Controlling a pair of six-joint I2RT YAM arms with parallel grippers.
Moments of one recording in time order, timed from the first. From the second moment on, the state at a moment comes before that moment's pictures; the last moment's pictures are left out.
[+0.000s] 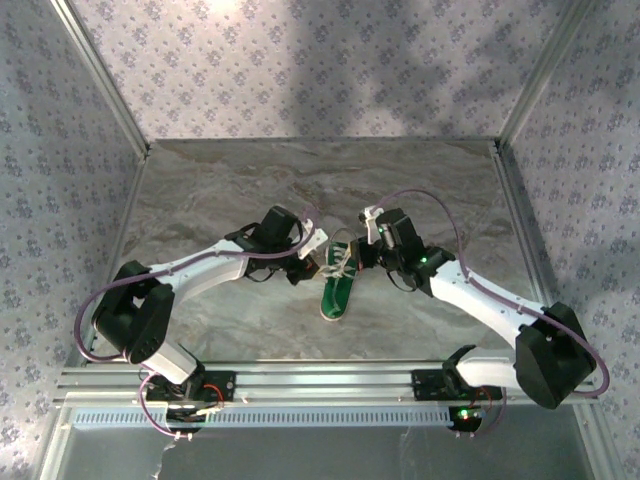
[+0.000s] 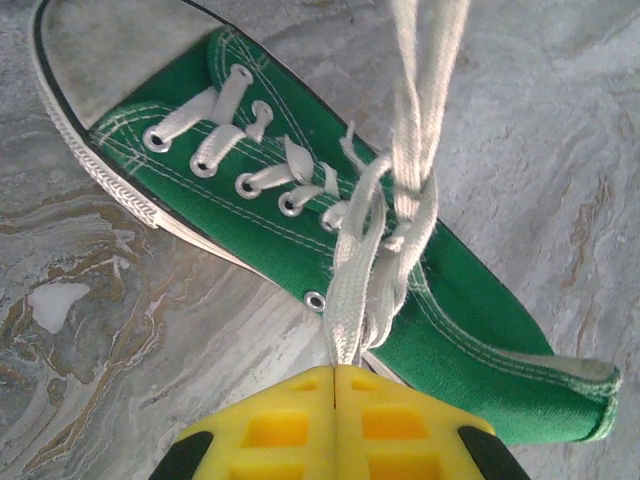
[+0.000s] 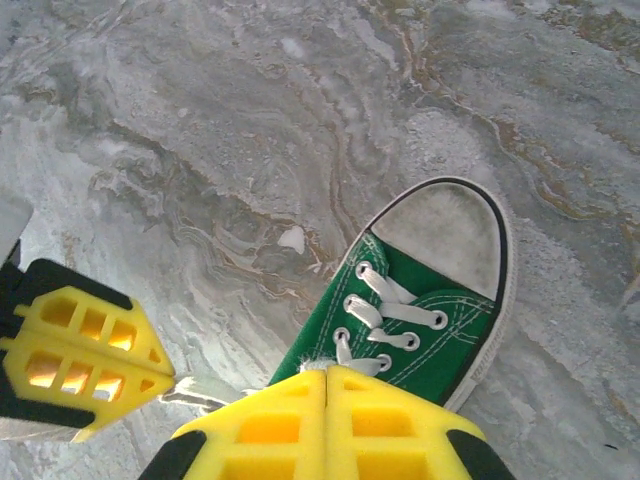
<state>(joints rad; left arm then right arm) -0.70 1.55 0.95 -0.36 0.40 0.17 0.62 1.25 0.78 -0.19 -0.11 0.32</state>
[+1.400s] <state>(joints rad) -0.65 1.43 0.83 -0.21 0.25 0.00 0.60 1.26 0.79 -0.22 -0.13 0.32</state>
